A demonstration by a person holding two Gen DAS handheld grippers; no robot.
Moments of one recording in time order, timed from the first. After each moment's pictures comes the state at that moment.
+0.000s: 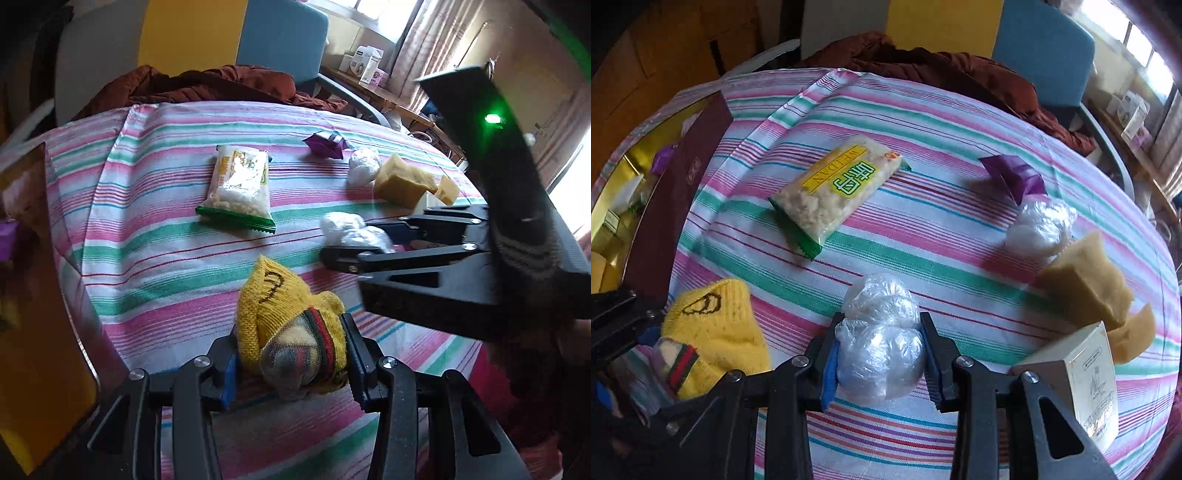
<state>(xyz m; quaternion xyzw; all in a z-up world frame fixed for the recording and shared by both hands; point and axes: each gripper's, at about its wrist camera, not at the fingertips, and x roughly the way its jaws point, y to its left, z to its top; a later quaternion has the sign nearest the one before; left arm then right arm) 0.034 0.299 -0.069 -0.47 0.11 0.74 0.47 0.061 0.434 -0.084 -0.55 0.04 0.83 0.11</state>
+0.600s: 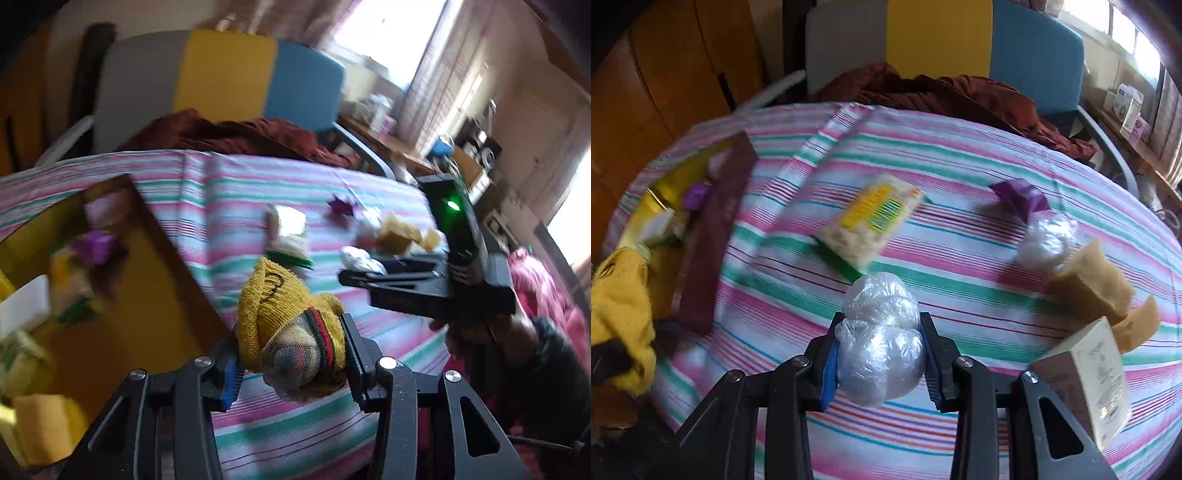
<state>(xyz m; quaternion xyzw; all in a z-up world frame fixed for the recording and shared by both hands) 0.019 0.196 0.003 -0.42 0.04 0.79 0.45 0.068 0.413 -0.053 -0.50 0.10 0.86 0.09</state>
